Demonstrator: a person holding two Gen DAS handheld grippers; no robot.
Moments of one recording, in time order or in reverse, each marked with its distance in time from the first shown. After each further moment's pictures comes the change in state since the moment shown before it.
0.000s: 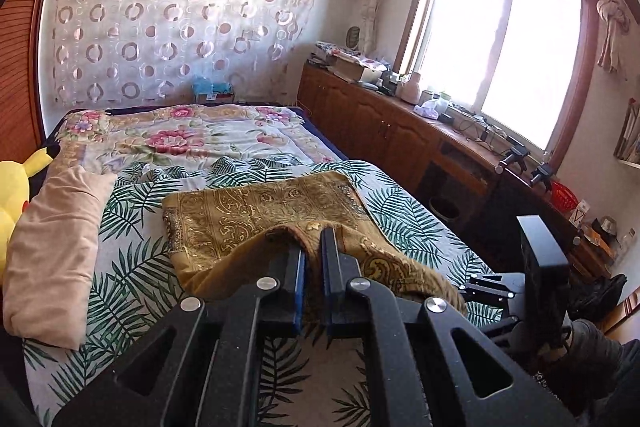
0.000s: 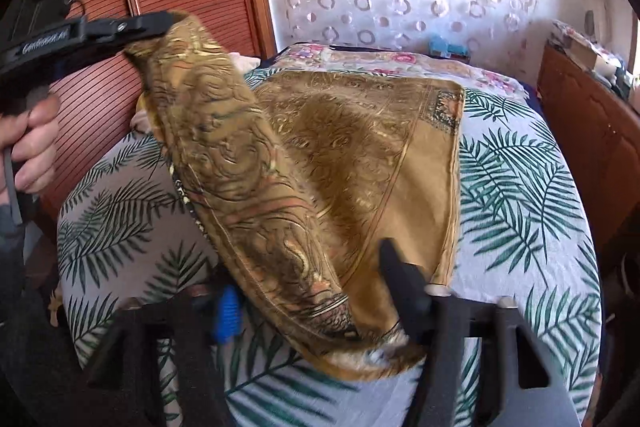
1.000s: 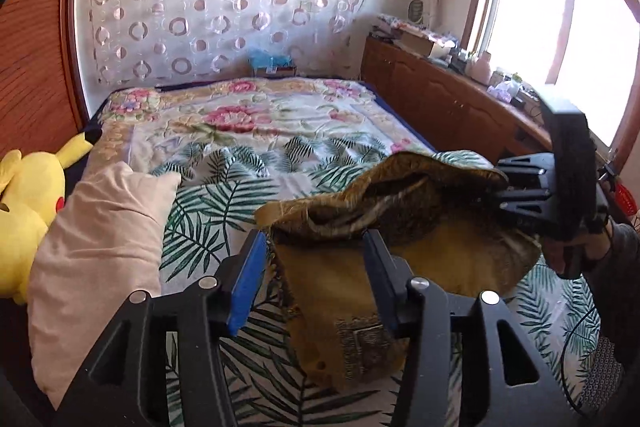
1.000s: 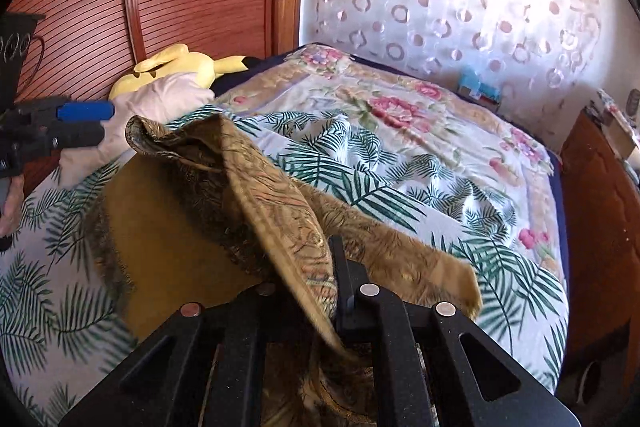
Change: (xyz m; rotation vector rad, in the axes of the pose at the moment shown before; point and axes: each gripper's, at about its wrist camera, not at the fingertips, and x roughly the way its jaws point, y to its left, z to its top) left arm 0.088 0.103 0.020 -0.033 0.117 0.209; right arm 0.162 -0.055 0.177 -0.212 0.042 -0.002
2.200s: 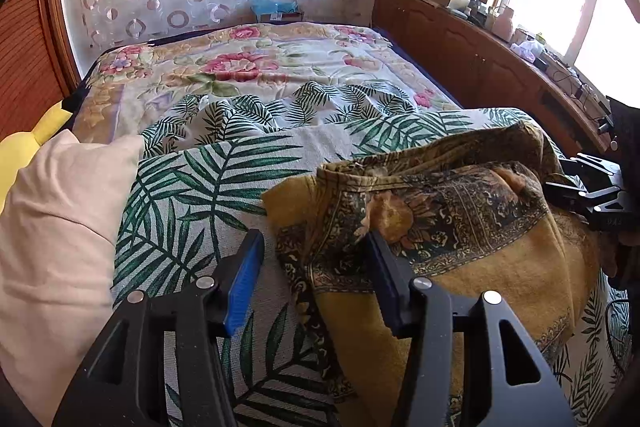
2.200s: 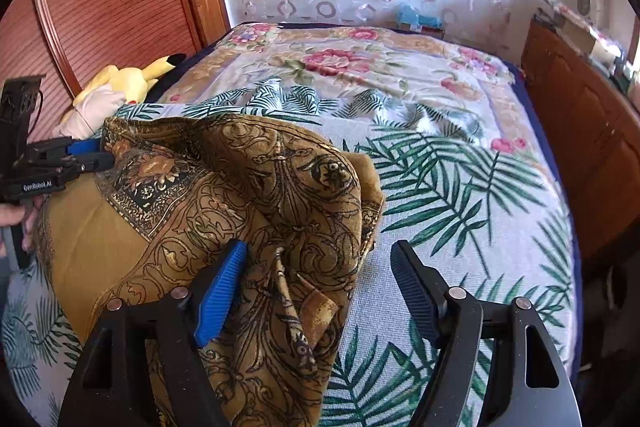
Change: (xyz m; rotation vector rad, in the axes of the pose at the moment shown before) left arm 0.093 0.020 0.006 0.011 0.183 0.027; right arm 0.020 -0.045 -0.056 0.305 0.089 -0.059
